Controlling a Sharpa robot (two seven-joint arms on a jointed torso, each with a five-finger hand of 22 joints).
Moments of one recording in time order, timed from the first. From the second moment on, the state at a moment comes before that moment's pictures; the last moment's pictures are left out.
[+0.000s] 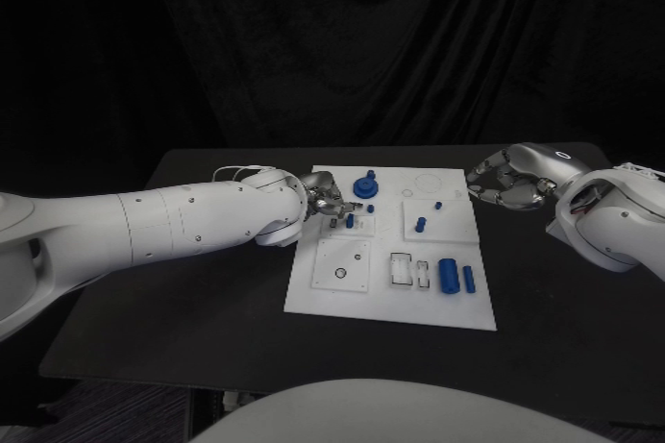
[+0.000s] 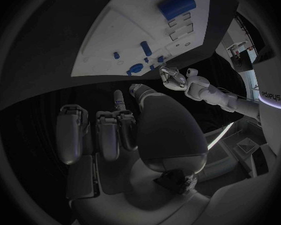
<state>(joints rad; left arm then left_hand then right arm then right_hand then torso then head) 1.24 -0.64 -0.21 1.32 -1.04 -0.22 -0.34 1.02 0.04 0.03 0.29 0.21 0.97 0.05 0.25 1.18 1.46 -0.01 1.57 1.31 1.46 -0.06 1.57 1.31 0.05 1.43 0.05 1.37 1.31 1.36 -0.93 -0.25 1.50 -1.39 -0.38 -0.07 1.31 -0.07 0.25 0.26 0.47 0.88 0.09 0.11 0.27 1.47 -0.01 1.47 1.31 1.46 -0.07 1.57 1.31 0.02 1.46 0.04 1.44 1.31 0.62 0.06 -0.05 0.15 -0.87</state>
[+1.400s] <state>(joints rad) 1.39 -0.48 -0.21 1.15 -0.96 0.31 -0.51 1.19 0.02 0.09 0.28 0.37 0.99 0.05 0.15 1.08 1.46 -0.02 1.57 1.31 1.47 -0.07 1.57 1.31 0.05 1.45 0.04 1.39 1.31 1.36 -0.91 -0.25 1.50 -1.36 -0.39 -0.06 1.31 -0.07 0.26 0.26 0.47 0.88 0.09 0.11 0.27 1.47 -0.01 1.47 1.31 1.46 -0.07 1.57 1.31 0.02 1.46 0.04 1.44 1.31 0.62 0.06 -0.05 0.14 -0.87</state>
